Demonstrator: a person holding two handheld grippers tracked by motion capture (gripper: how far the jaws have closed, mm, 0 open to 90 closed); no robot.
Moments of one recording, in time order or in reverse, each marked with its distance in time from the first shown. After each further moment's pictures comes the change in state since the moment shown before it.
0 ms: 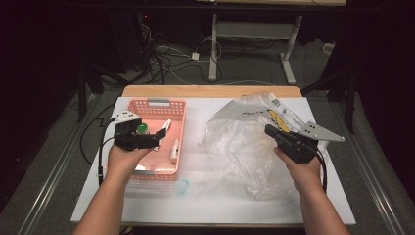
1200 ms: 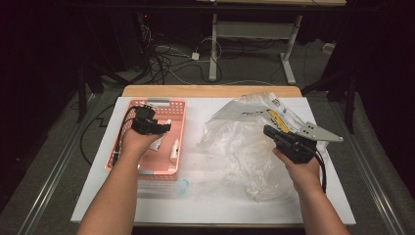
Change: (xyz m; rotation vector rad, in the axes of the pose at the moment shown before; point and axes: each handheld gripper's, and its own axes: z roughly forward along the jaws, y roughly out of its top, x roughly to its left) left arm 0.040 0.012 0.089 0.346 0.033 -0.040; right arm 0.003 0.000 0.001 0.008 0.008 -0.014
